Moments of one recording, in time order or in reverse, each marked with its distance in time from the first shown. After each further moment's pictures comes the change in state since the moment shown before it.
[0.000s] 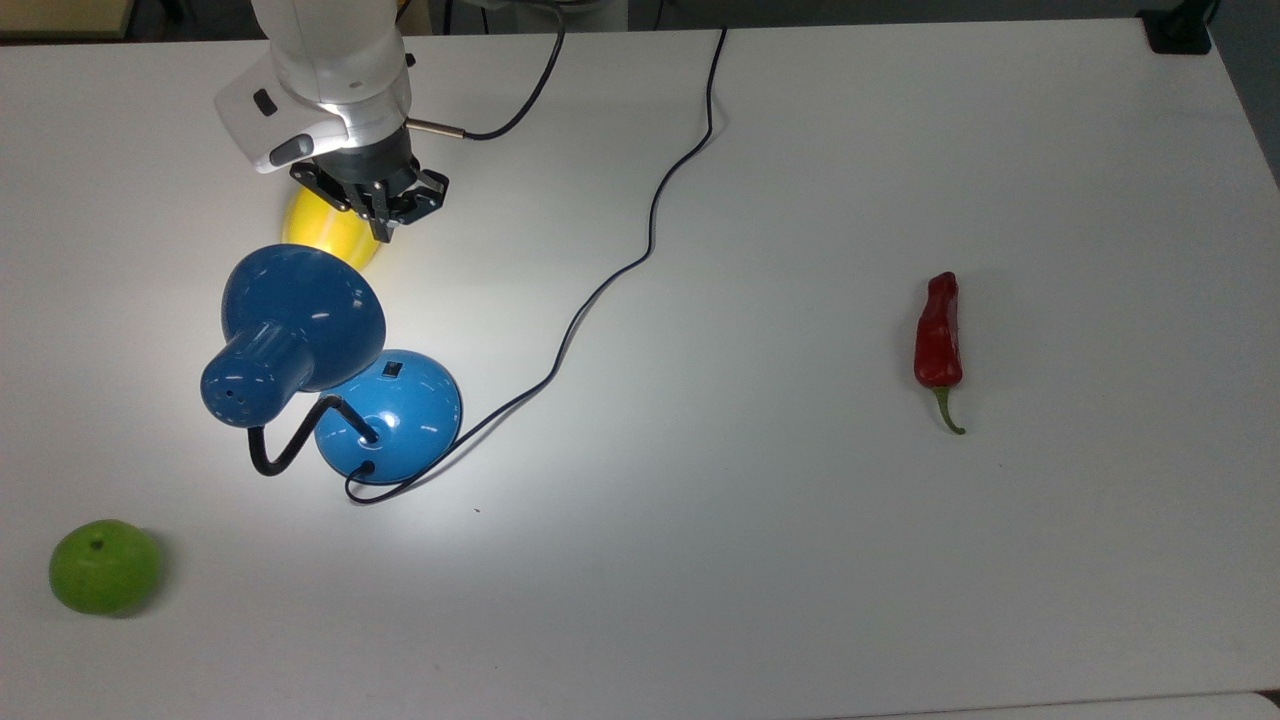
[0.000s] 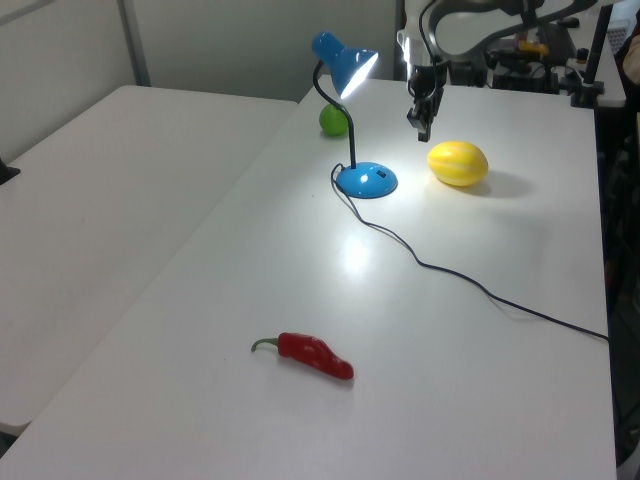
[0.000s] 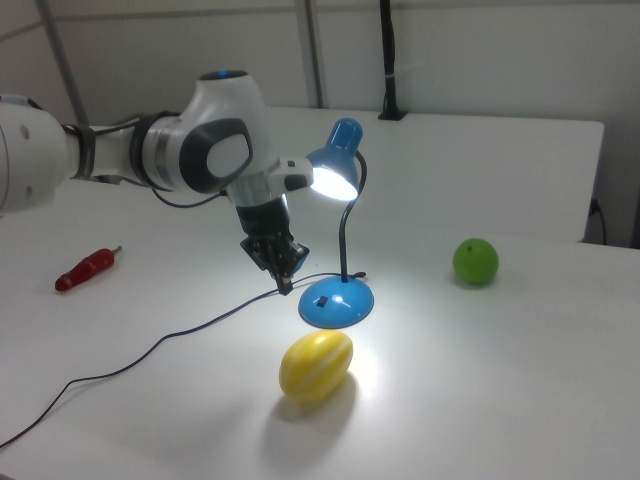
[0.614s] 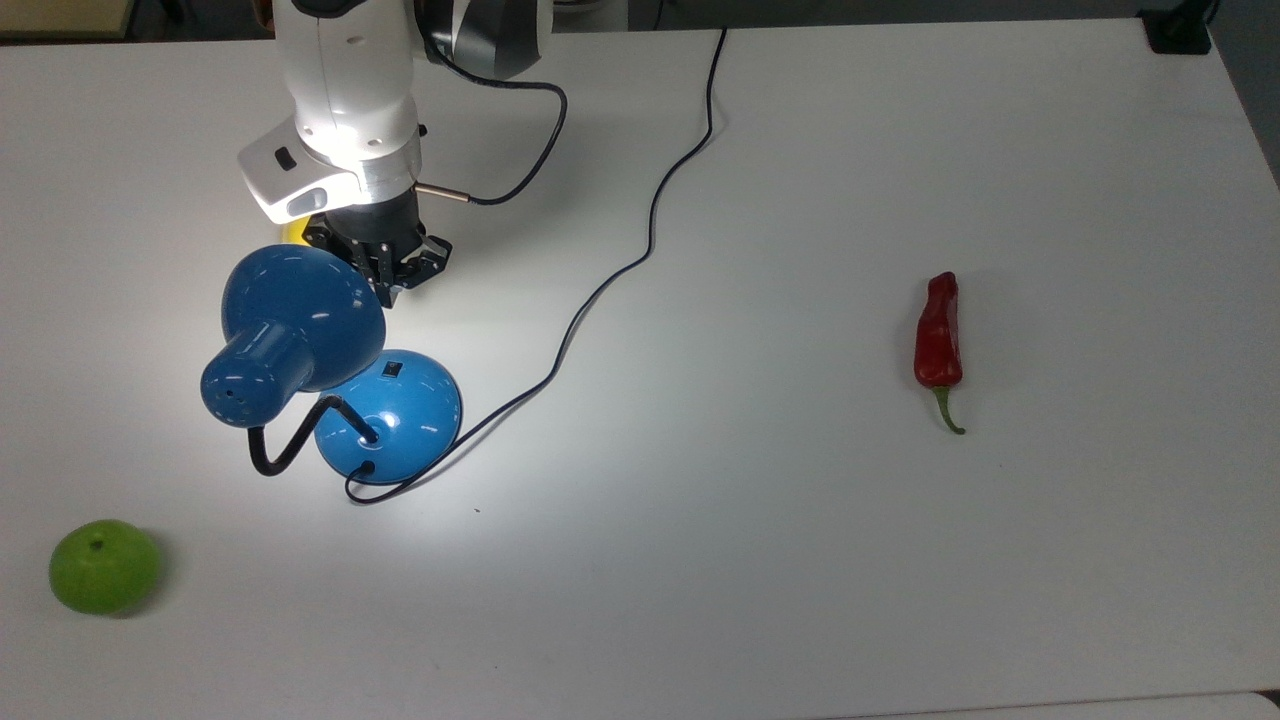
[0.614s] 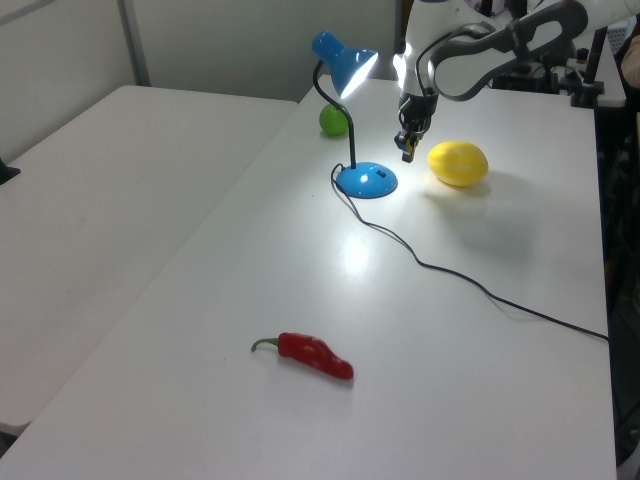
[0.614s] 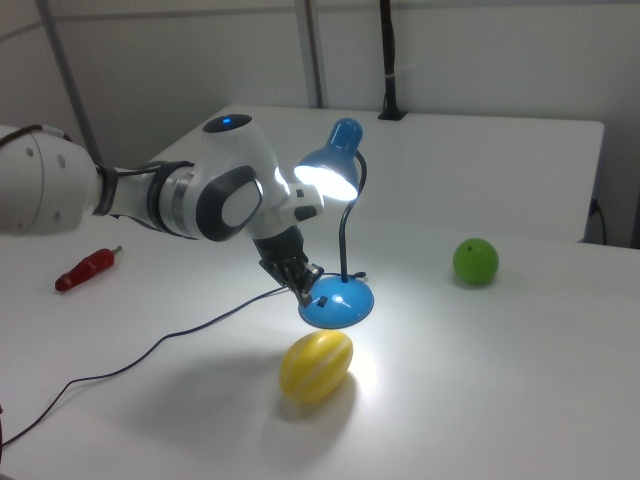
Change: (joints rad) arm -0.006 0.059 0.000 -0.100 0.001 0.307 0.038
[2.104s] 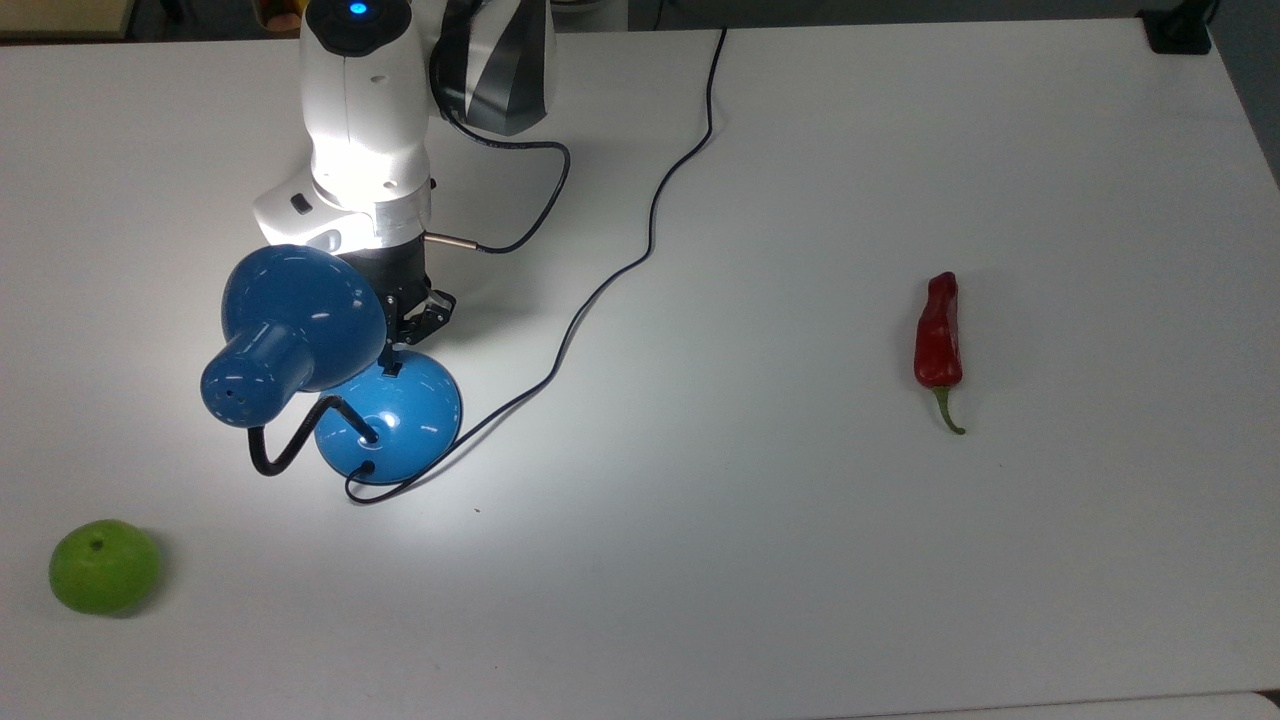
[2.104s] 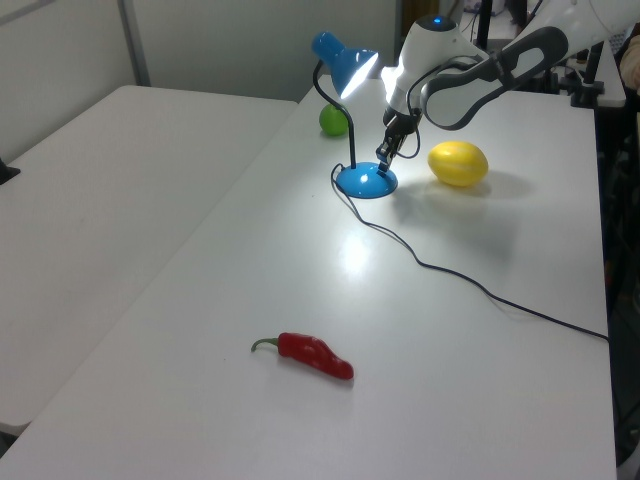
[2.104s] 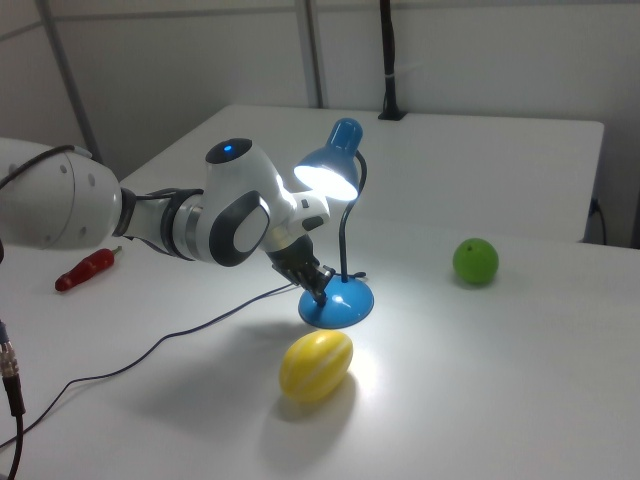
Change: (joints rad) arm 0.000 0.091 0.003 0.000 0.000 0.246 -0.013
